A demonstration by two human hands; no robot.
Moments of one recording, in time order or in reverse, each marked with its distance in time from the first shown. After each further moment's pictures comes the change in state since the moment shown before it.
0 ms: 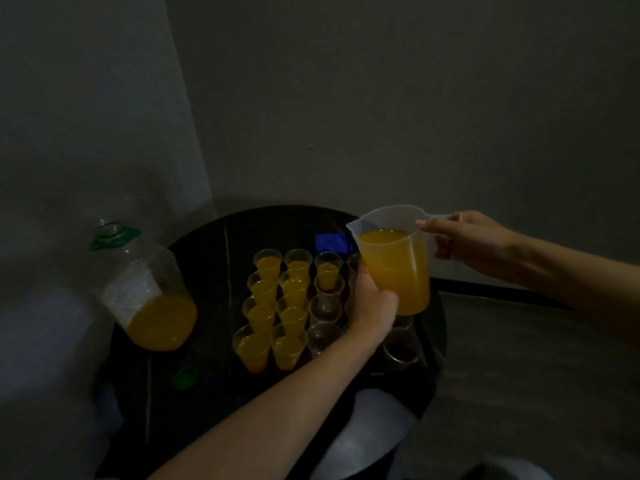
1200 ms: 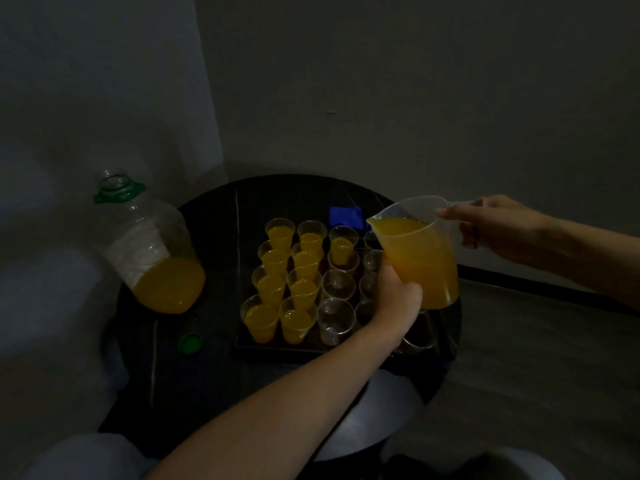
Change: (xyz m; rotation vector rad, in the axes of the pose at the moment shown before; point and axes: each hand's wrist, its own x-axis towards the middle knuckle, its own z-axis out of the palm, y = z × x) left_hand 0.003 -0.023 0.012 -0.138 -0.005 -0.060; right_hand 0.017 0.002 0.012 -0.158 -0.022 0.069
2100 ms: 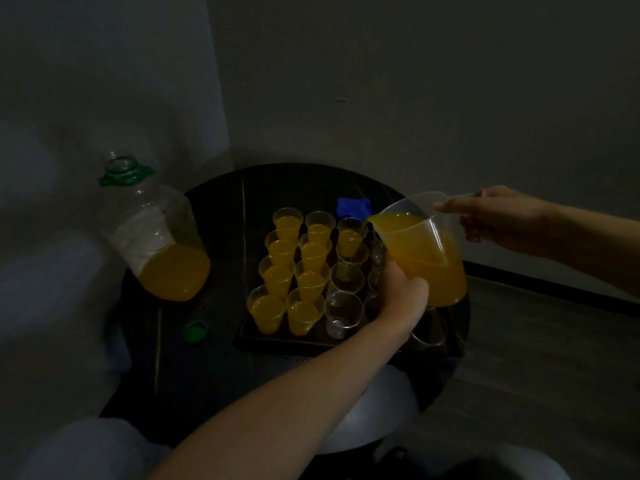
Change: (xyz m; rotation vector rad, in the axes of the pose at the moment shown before) left_hand 0.009 -0.015 -0.003 -0.051 0.037 -0.055; right_hand 0.013 -0.012 0.013 -0.059 -0.060 0.052
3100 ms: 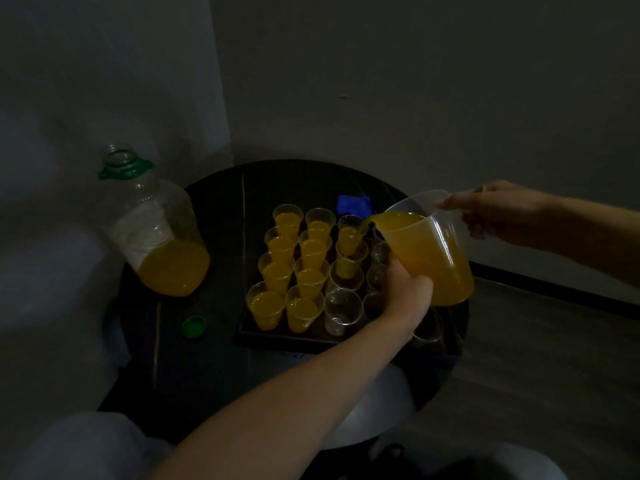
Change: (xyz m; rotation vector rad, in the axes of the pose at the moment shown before) left_hand -0.007 0.006 0.003 -0.060 -0.028 -0.042; right_hand 0.011 0.001 -0.005 0.026 -0.020 0.043
